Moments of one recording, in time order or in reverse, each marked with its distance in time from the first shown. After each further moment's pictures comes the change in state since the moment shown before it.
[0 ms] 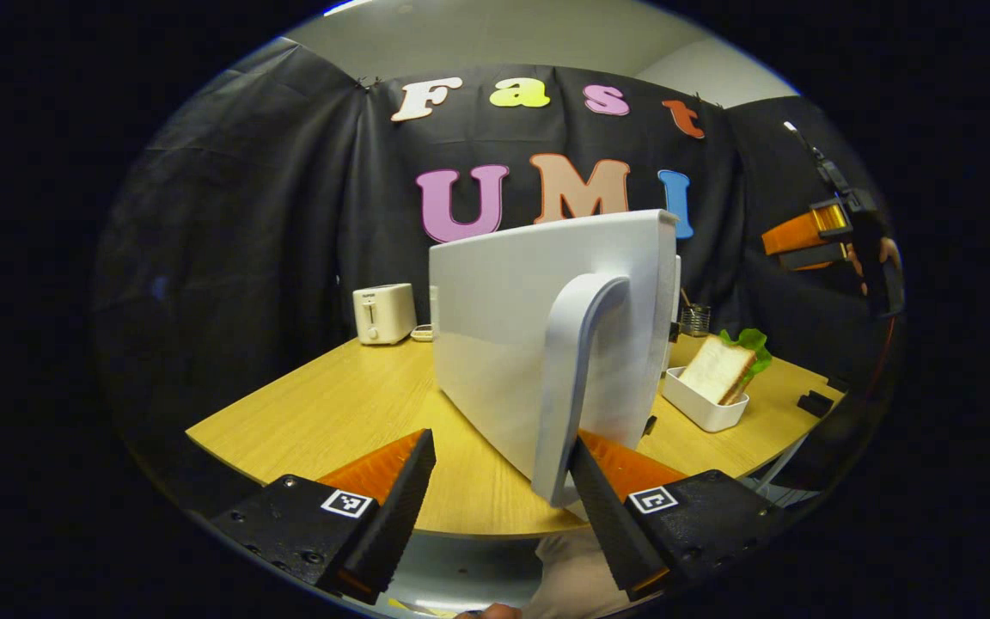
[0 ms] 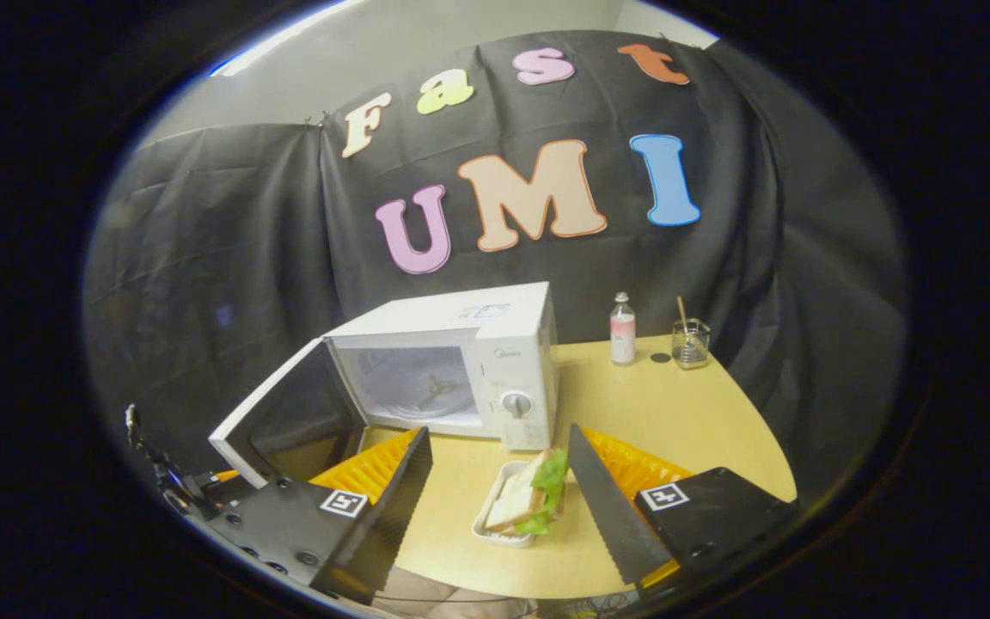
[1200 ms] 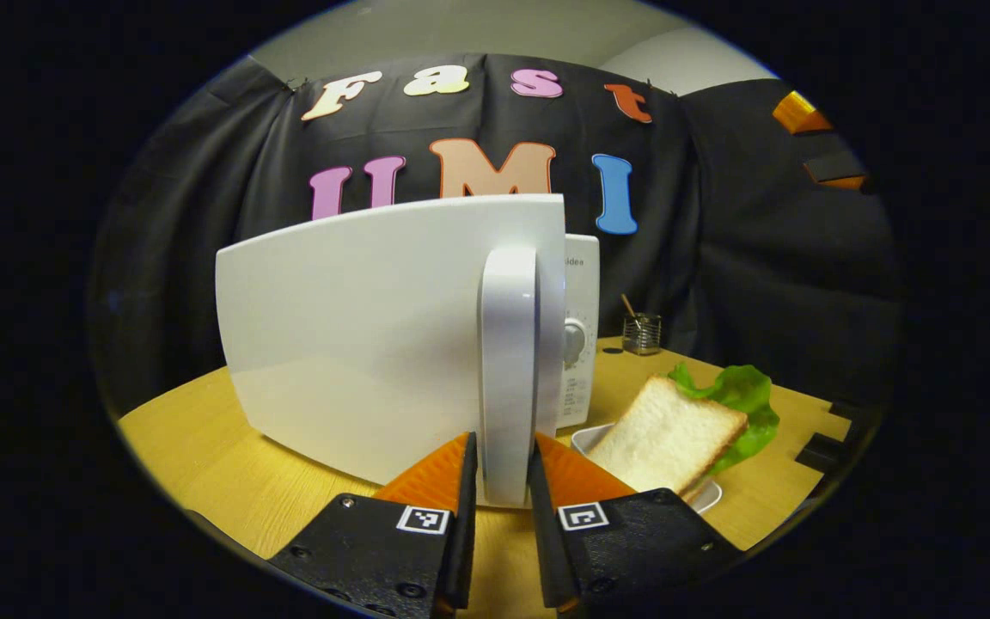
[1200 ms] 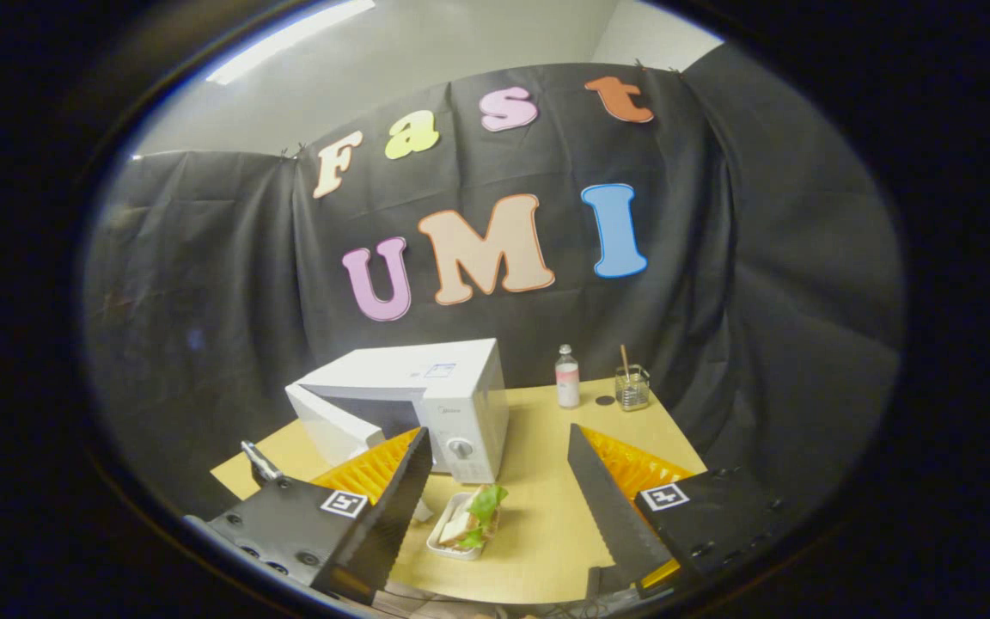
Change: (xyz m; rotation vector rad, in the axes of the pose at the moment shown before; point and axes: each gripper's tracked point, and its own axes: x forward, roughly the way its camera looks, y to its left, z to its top) left arm 0.159 -0.214 -0.007 0.019 0.007 -0.230; right arm -0.063 -0.063 0.080 -0.007 -0.140 -0.119
